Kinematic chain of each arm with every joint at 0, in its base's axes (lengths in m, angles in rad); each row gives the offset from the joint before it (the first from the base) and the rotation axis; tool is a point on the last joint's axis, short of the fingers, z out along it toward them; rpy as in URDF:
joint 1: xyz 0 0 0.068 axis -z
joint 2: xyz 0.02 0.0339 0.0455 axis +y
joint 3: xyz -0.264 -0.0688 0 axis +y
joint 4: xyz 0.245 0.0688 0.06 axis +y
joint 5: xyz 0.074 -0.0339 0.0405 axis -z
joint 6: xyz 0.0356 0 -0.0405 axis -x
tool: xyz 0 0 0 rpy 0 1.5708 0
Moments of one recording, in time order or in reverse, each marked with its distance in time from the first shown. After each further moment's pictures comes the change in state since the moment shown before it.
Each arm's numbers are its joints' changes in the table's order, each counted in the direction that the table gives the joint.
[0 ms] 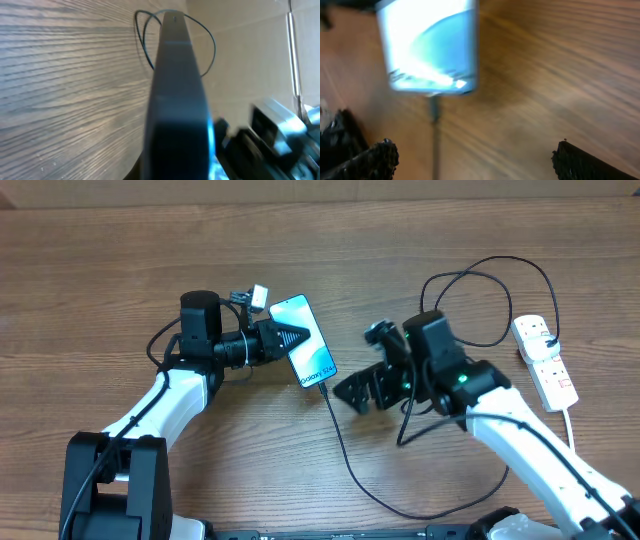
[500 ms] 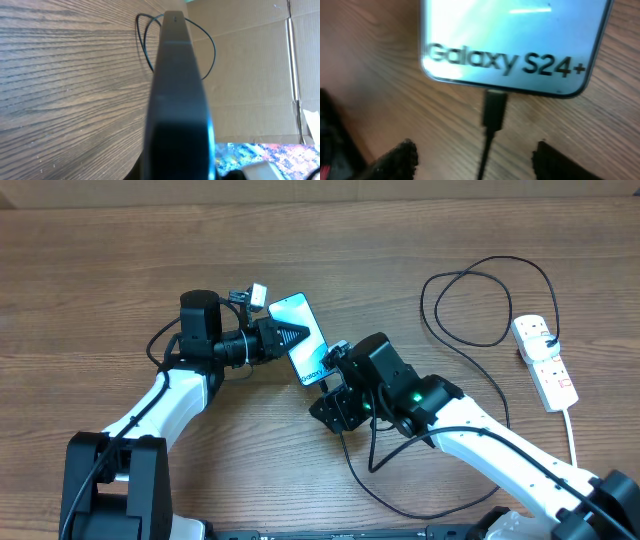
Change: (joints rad) left arm 0.000 0.000 0.000 -0.016 -0.005 0.032; right arm -0.222 0.084 -0.001 -0.070 0.188 -0.075
